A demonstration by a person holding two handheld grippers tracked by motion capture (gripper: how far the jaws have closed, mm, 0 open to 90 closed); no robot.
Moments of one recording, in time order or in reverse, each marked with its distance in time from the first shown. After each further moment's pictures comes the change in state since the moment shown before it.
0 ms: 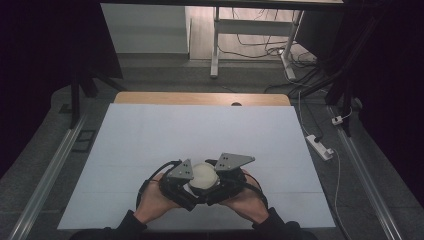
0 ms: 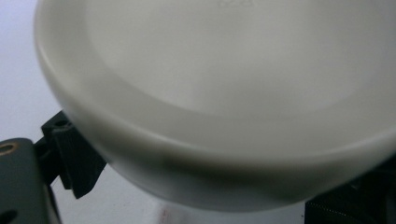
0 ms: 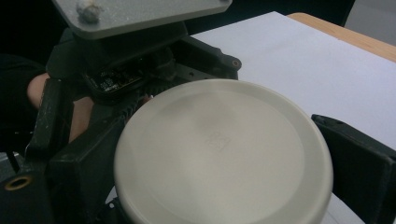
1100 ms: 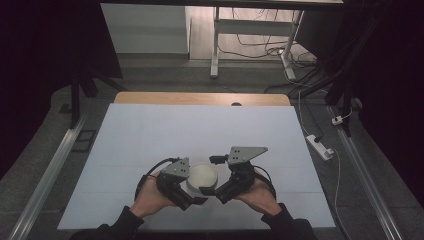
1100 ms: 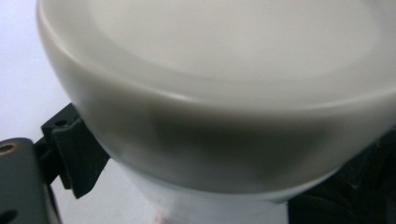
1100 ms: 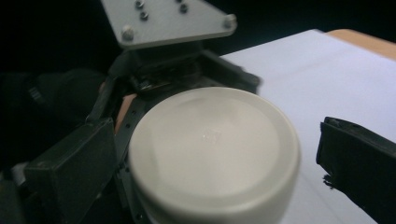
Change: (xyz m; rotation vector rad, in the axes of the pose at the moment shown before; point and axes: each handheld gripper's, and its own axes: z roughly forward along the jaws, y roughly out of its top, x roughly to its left) left arm 0.010 0.001 -0.009 -0.030 -0.073 0.026; right arm -0.021 0.006 -0.022 -0.072 0.167 0.034
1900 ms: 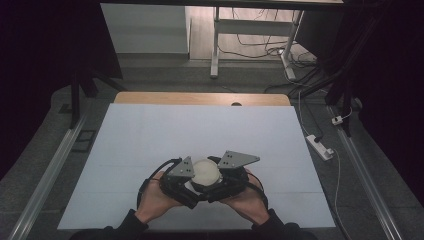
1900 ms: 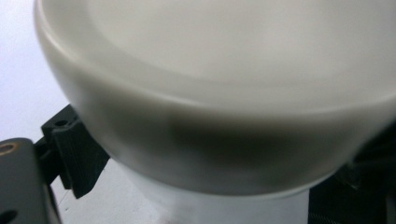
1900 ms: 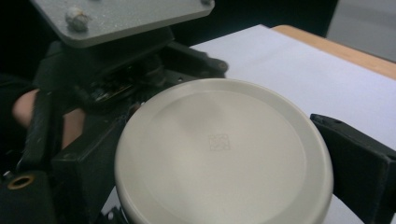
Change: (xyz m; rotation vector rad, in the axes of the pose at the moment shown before) left arm -0.012 0.009 0.005 0.021 0.110 -0.020; right arm 0.018 -0.003 0.017 0.025 -0.200 -0.009
